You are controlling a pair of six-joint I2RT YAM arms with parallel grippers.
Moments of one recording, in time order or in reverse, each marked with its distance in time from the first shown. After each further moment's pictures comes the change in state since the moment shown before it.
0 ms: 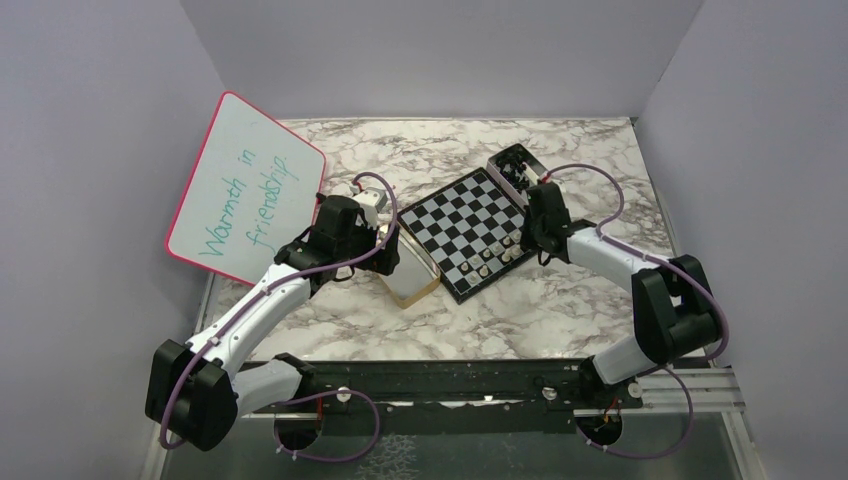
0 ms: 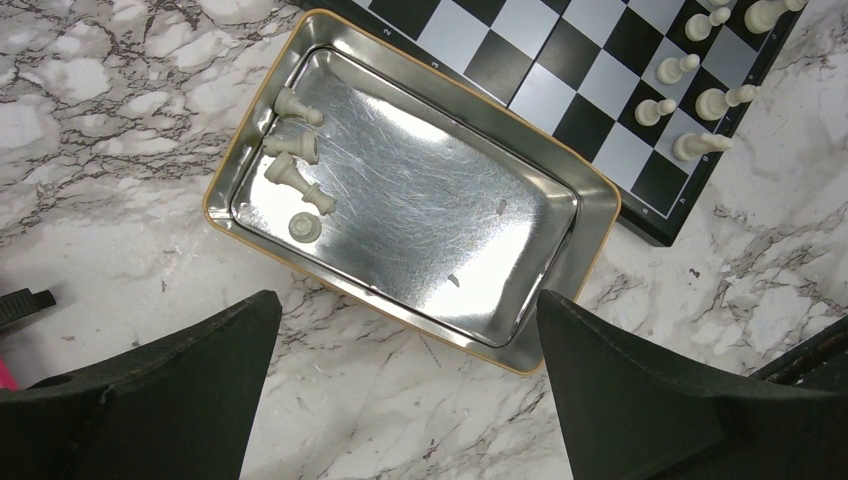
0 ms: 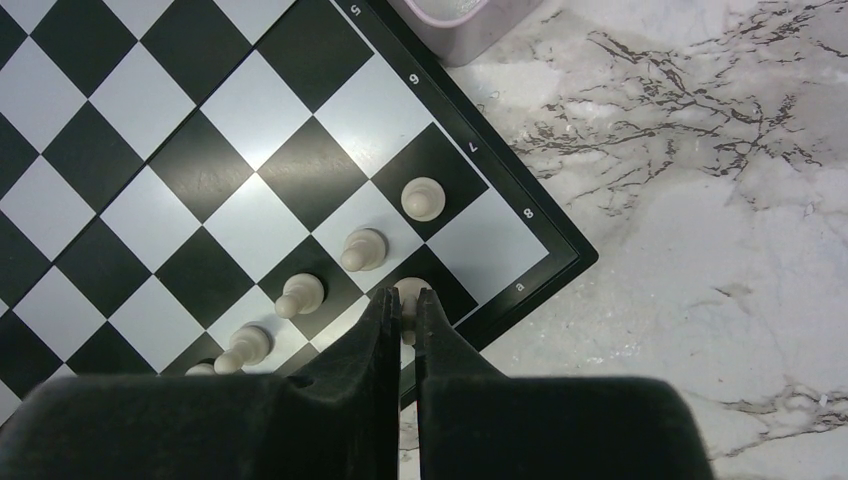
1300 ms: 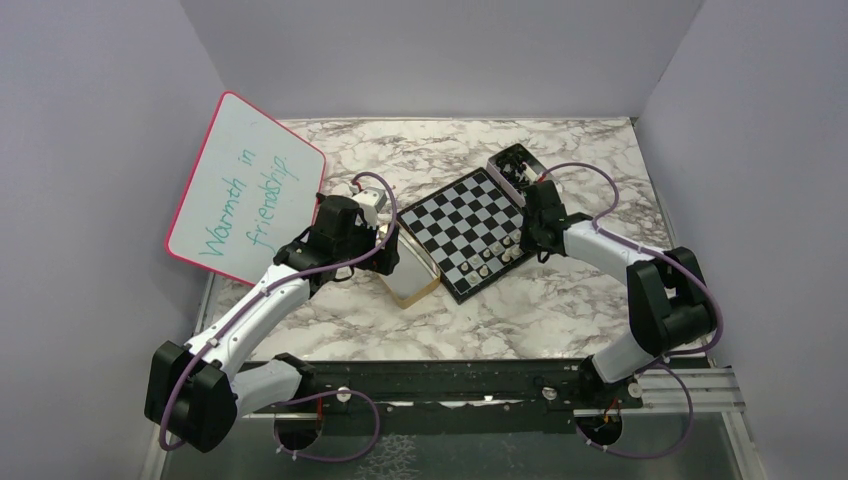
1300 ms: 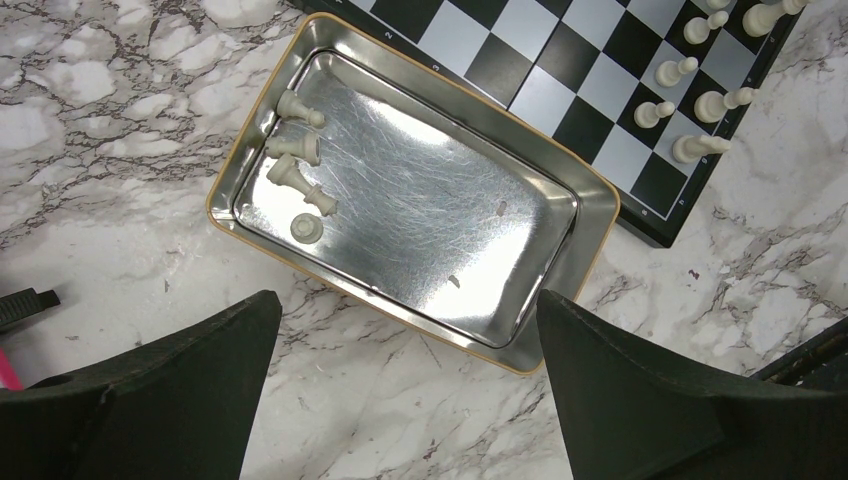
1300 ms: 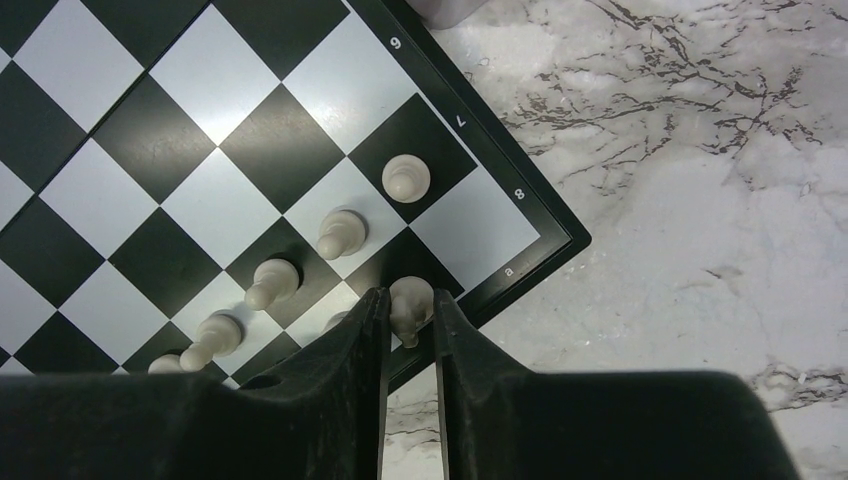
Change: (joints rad) left arm 0.000 -0.006 0.000 0.000 -0.003 0.000; right arm 0.000 0.050 0.060 -0.103 0.000 -0.015
